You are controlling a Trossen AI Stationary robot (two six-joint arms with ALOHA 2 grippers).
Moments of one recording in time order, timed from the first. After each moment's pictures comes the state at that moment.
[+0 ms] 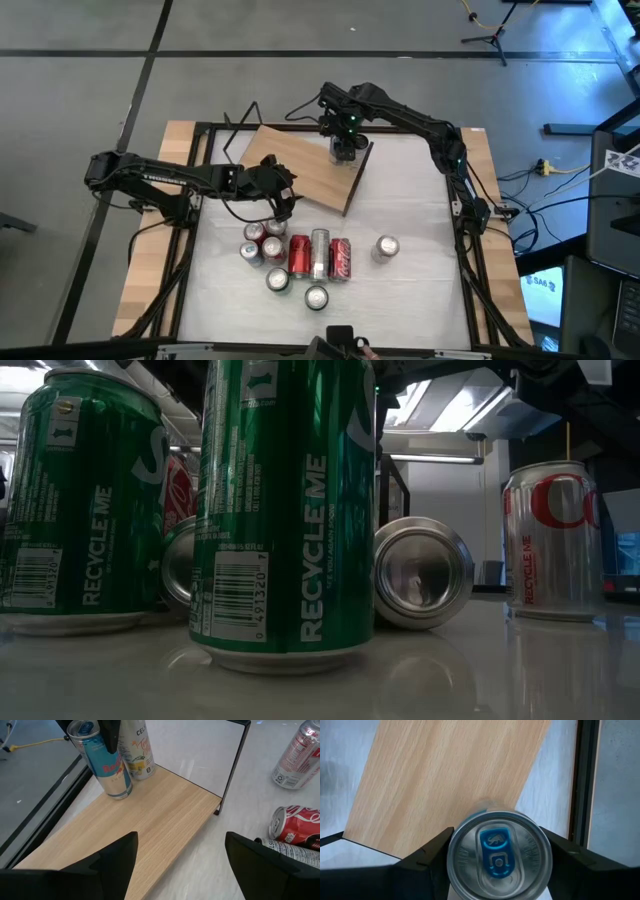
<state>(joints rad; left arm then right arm) 0.02 1.27 0.89 -0.28 -0.35 -0.13 -0.48 2.20 2.25 -1.33 -0.12 -0.52</state>
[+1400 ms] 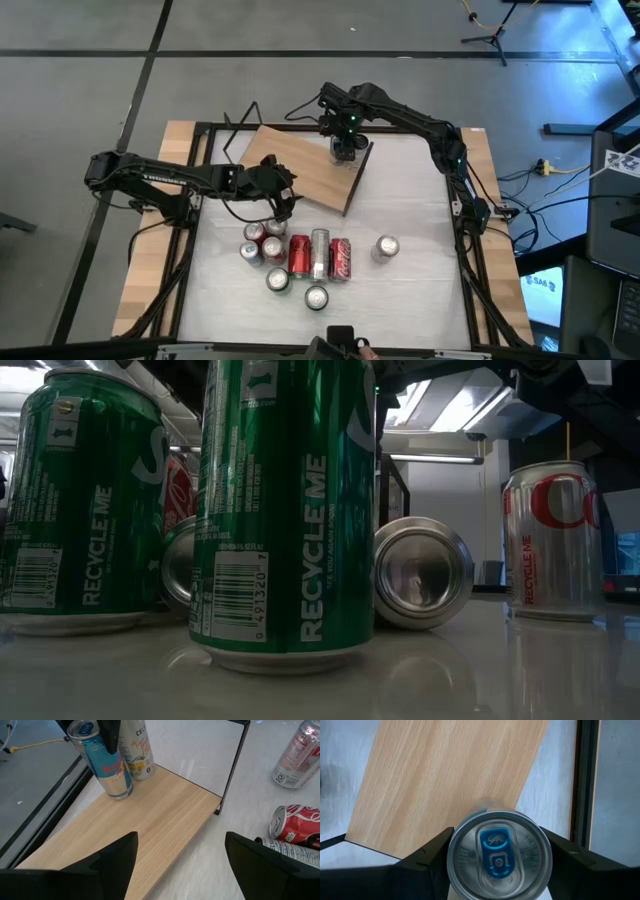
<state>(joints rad) 0.02 1.27 0.89 -0.28 -0.35 -0.12 -0.48 2.20 2.25 -1.33 -0.12 -0.50</state>
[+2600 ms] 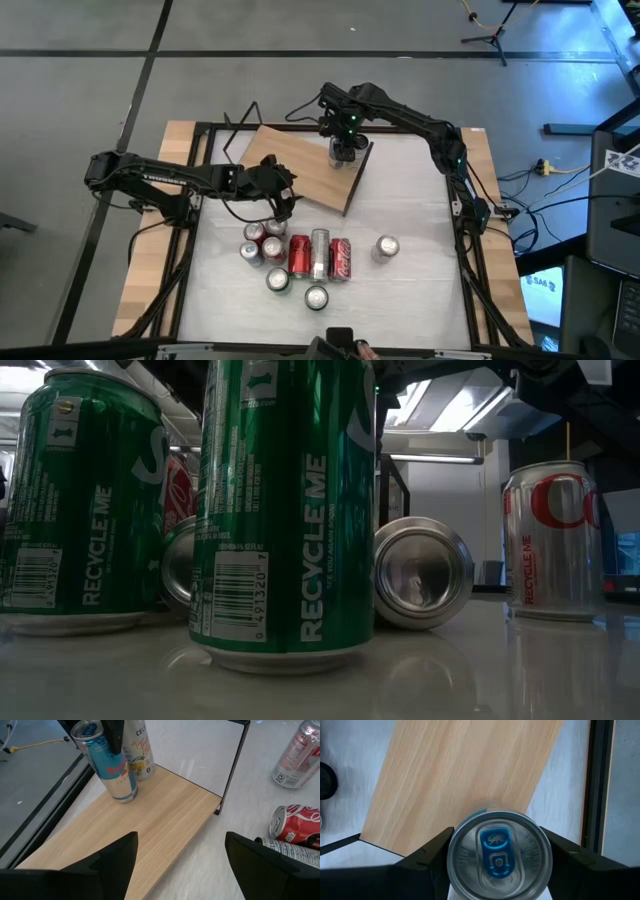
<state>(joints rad) 0.02 1.27 0.89 -0.28 -0.35 -0.12 -0.48 2.20 2.25 -1.34 -0.17 -0.50</state>
